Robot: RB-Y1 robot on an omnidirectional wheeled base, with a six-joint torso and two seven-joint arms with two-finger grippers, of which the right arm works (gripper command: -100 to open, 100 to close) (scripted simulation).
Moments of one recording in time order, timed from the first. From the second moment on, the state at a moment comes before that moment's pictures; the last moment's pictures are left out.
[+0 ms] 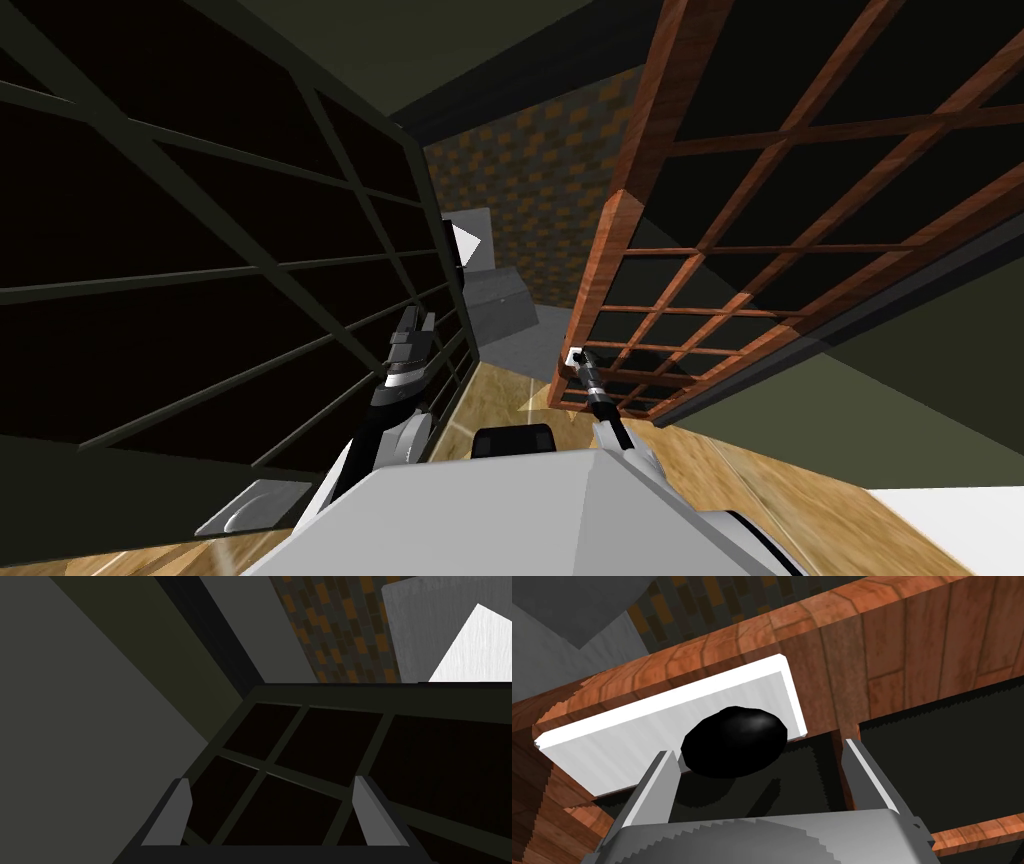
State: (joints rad) arm -0.02 -0.28 -0.02 -0.62 -0.19 -0.92 -0.42
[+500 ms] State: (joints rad) arm -0.02 -0.27 0.00 -0.64 -0.24 -0.91 -0.55
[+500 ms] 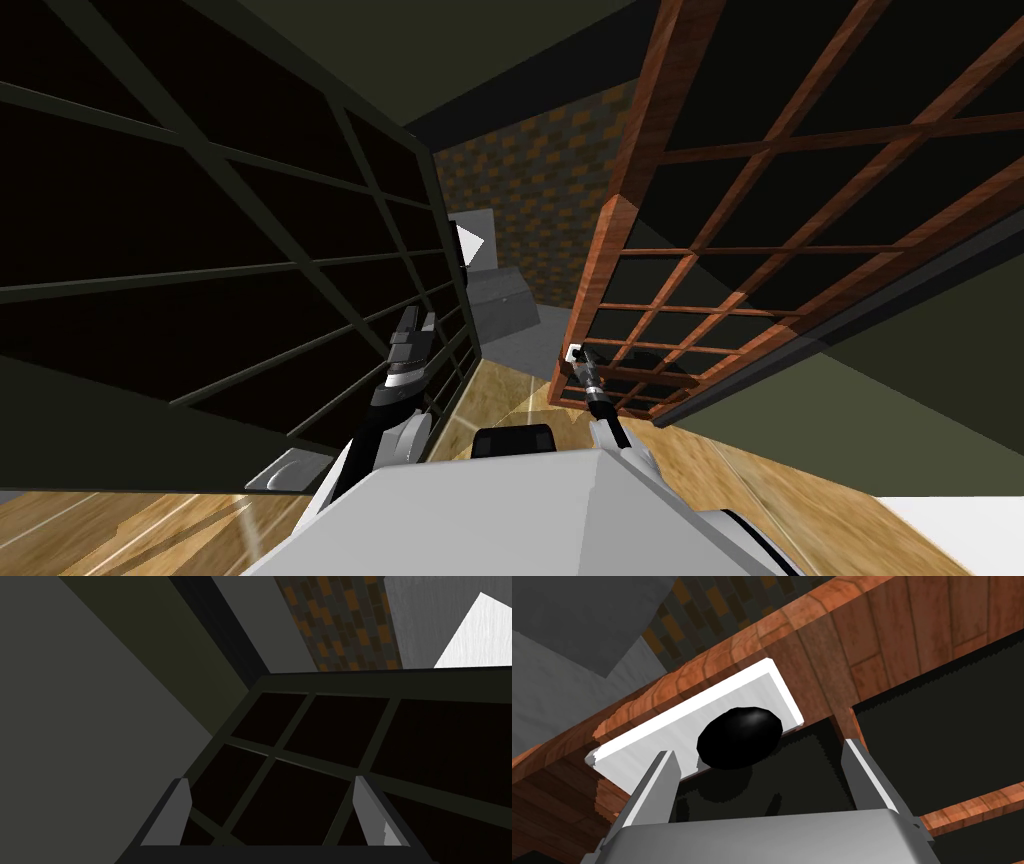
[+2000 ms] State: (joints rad) arm -0.03 -0.24 0.06 -0.67 -0.40 -0.88 -0.92
